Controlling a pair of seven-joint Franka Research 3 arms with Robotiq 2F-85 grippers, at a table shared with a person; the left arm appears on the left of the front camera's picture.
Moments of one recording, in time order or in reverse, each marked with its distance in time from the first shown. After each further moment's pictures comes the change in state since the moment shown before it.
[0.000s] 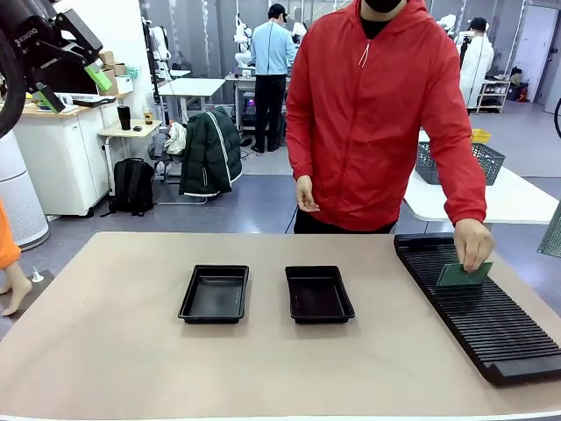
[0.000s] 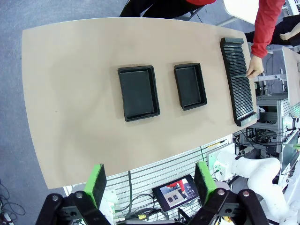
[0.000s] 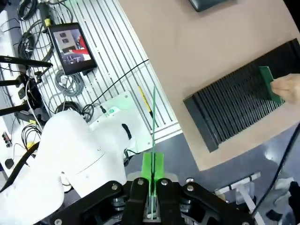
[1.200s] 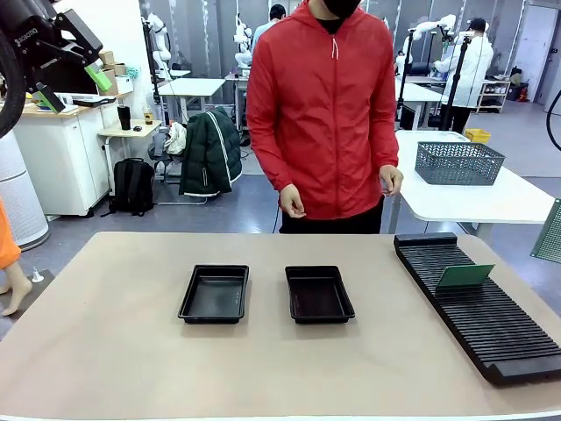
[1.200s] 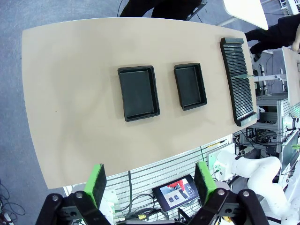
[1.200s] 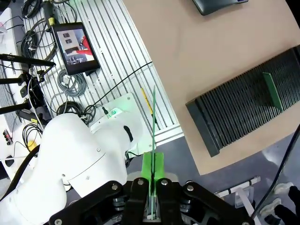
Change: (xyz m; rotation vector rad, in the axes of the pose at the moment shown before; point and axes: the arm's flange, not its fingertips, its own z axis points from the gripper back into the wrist) left arm 0.000 0.000 0.000 0.000 0.000 0.000; right arm 0.004 0.000 -0.003 0.016 -0.007 0.023
